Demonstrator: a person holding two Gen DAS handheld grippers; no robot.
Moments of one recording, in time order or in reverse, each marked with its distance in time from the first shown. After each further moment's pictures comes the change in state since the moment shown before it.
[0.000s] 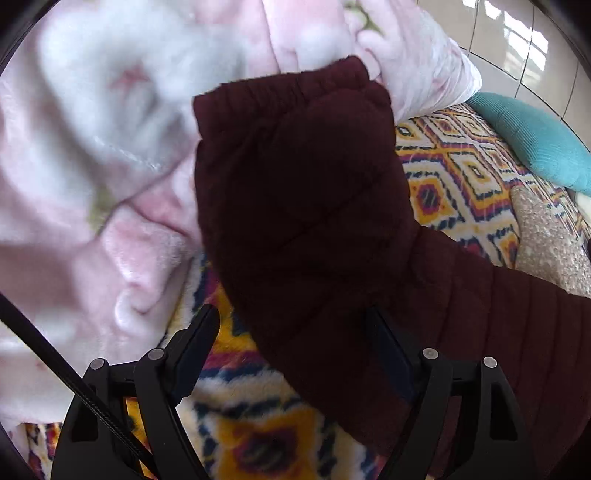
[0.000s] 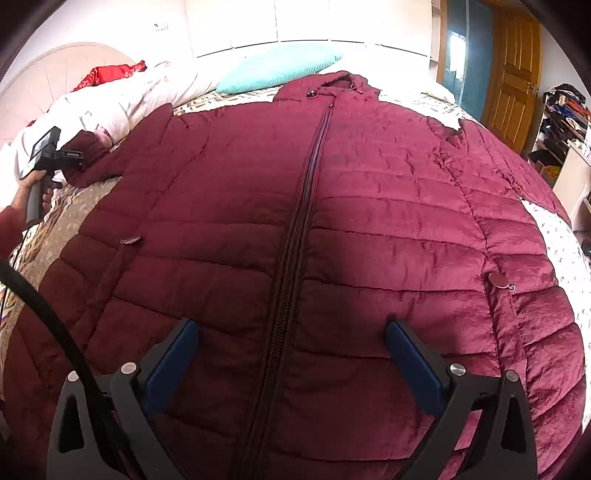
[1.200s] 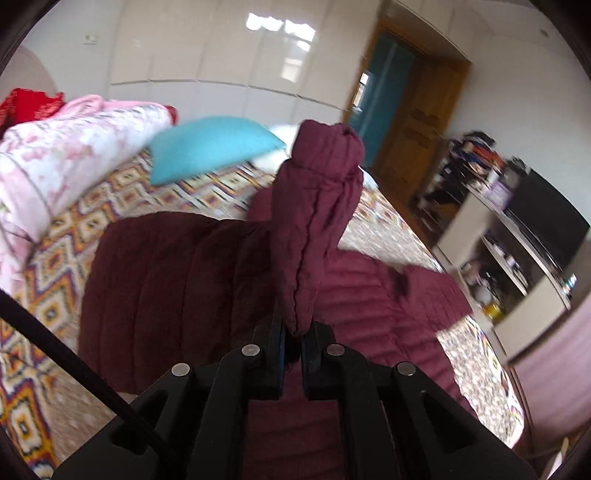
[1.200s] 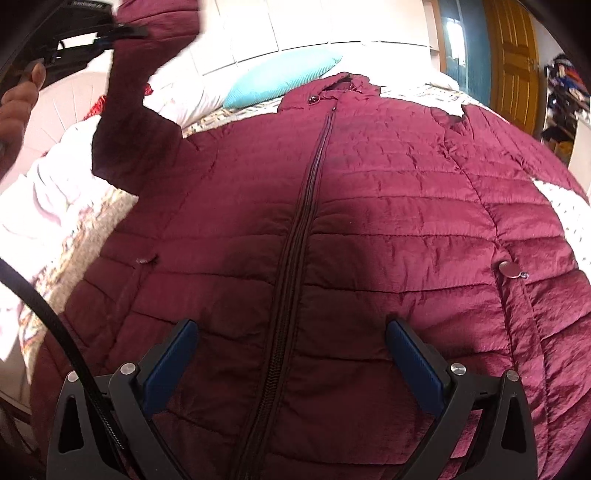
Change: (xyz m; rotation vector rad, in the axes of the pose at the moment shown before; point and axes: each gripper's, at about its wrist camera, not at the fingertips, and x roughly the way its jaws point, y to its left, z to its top) left arm -0.311 -0.290 -0.154 0.509 -0.128 -0.766; right arm -0.004 -0.020 -0.003 0.102 -0.052 0.149
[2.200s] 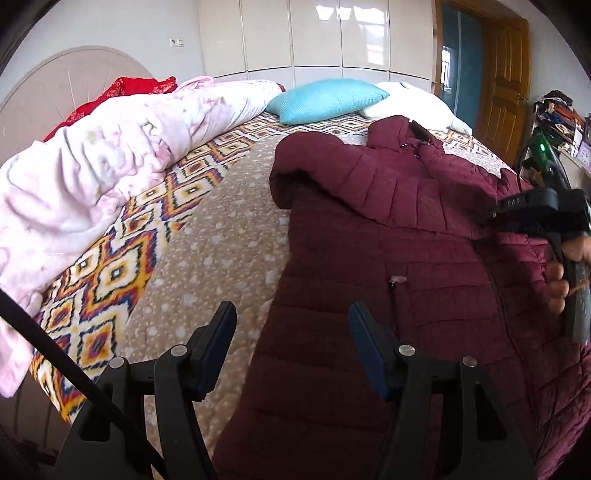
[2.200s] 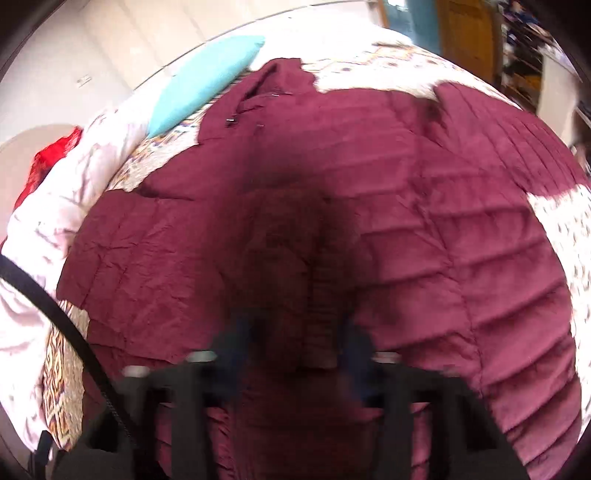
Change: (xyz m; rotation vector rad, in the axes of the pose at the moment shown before) left arm -0.092 0.033 -0.211 -0.016 0.024 0.506; right arm 0.054 -0.045 0.125 0.202 0.130 -0.073
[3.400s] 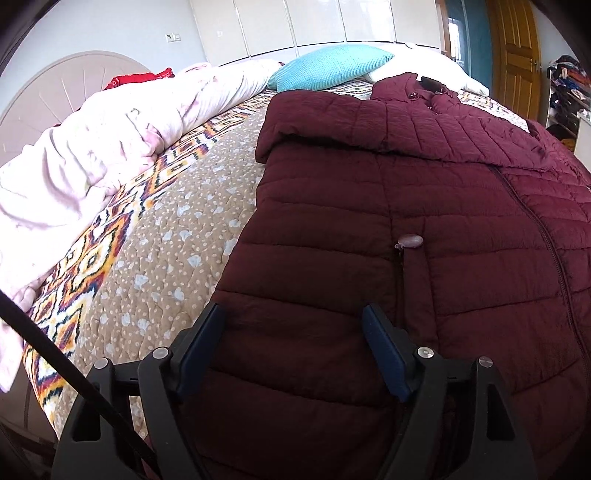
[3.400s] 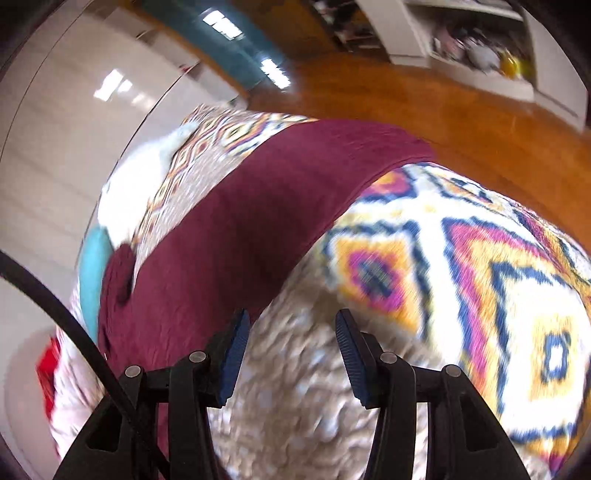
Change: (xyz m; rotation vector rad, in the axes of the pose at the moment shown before) left arm 0.075 -0.047 -0.025 0.054 0.057 0.115; right arm -0.074 -0.375 0.022 0.745 -0.237 0.015
